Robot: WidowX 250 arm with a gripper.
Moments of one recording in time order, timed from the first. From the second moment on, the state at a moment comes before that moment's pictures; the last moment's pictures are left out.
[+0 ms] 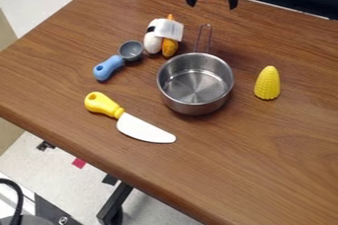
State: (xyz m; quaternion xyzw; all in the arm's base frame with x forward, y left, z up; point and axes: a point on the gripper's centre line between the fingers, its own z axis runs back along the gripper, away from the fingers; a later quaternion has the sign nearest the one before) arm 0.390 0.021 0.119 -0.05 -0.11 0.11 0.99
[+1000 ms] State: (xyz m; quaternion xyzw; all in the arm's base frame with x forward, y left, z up) arm 0.377 0.073 0.122 0.00 -0.04 -0.01 1.00
